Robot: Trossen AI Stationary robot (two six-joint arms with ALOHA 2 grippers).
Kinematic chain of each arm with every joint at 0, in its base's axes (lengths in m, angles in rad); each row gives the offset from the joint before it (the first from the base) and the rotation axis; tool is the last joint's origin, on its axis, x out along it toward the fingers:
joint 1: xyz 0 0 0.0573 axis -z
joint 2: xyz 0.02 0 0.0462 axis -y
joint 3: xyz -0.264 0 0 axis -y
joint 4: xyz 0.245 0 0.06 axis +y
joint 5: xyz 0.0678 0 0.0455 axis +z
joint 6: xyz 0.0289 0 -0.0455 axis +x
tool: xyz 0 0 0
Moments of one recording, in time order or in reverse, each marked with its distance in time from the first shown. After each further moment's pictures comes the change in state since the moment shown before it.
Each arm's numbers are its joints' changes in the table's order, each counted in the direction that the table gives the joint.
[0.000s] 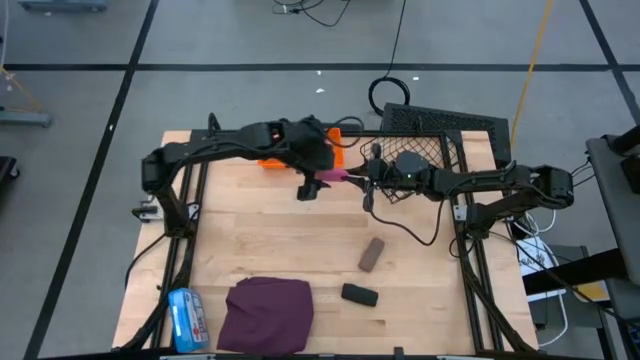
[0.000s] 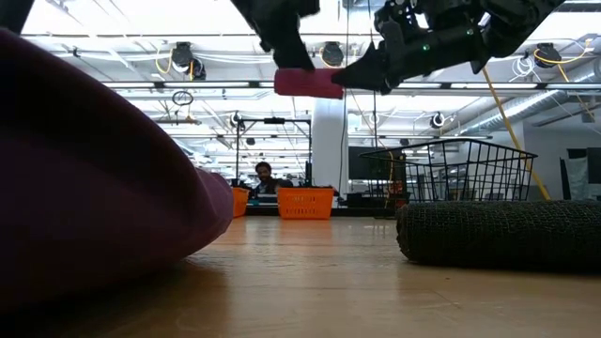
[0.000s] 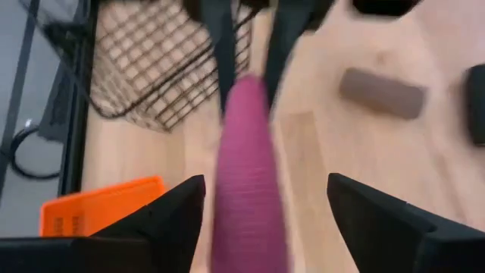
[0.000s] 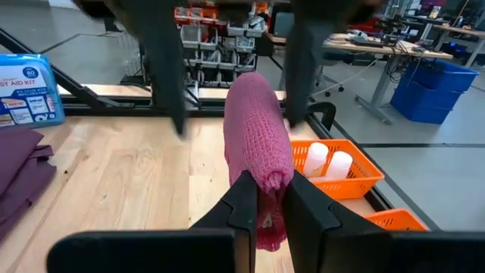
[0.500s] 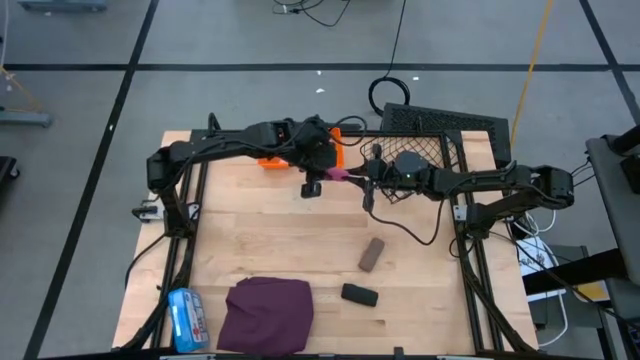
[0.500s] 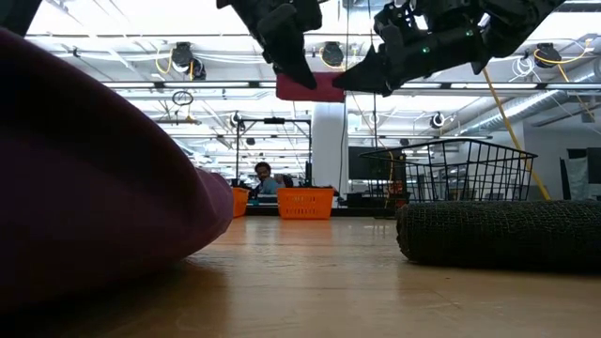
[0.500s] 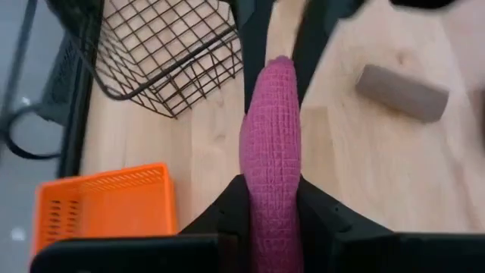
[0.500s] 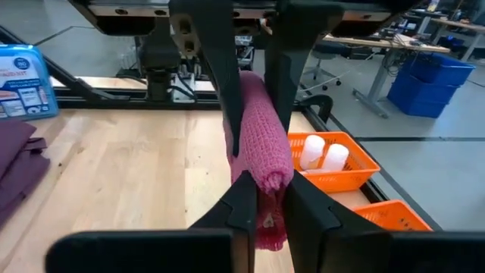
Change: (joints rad) left arm -0.040 -0.029 0.001 -0.008 0.017 -0.040; right arm 0.000 0.001 0.000 0.025 -0.011 -0.003
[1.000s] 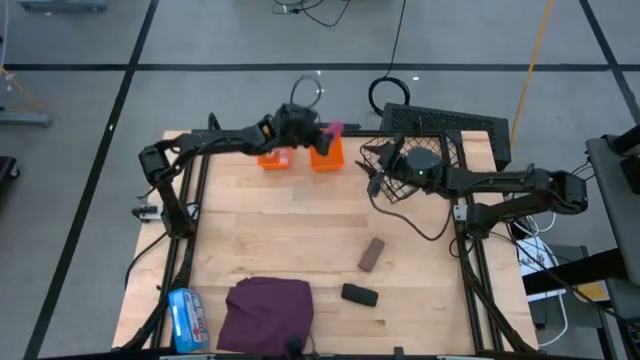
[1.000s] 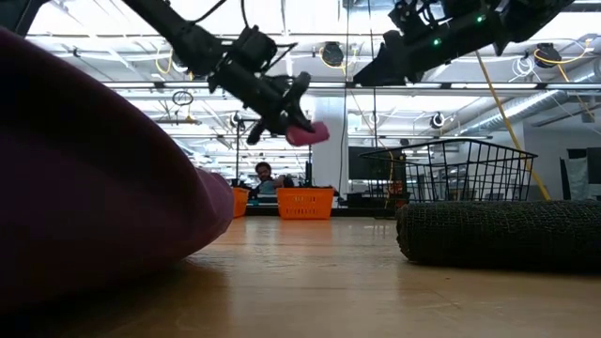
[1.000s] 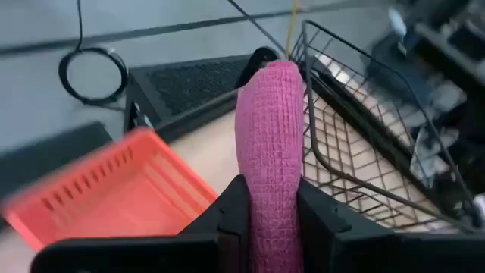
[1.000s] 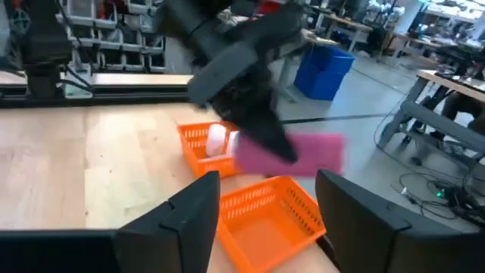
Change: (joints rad) left arm -0.235 0.021 -0.524 -0.949 0.073 -0.791; right arm 0.002 0.151 -0.001 0.150 -0.308 -0.037
